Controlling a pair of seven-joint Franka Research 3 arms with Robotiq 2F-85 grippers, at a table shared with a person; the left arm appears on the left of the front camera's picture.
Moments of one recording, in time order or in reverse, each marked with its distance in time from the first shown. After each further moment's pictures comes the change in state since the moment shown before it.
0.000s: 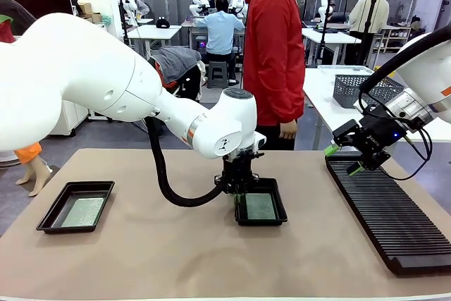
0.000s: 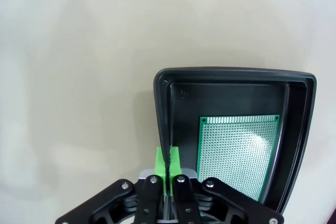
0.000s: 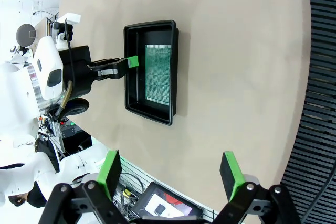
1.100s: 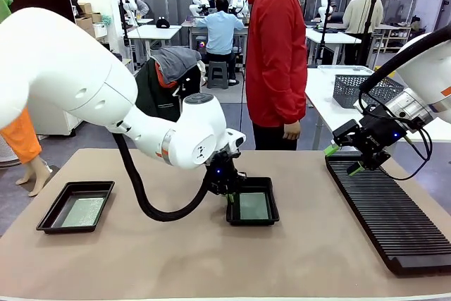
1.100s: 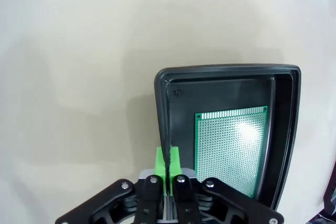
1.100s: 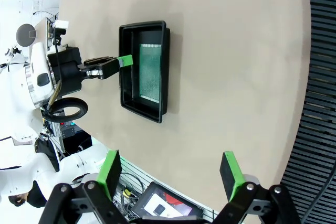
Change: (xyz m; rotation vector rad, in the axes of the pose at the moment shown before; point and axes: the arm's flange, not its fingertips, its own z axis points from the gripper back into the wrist) left arm -0.004 0.055 -0.003 -0.205 -0.031 -0.049; right arm 0.000 0.000 0.000 0.000 0.000 0.000
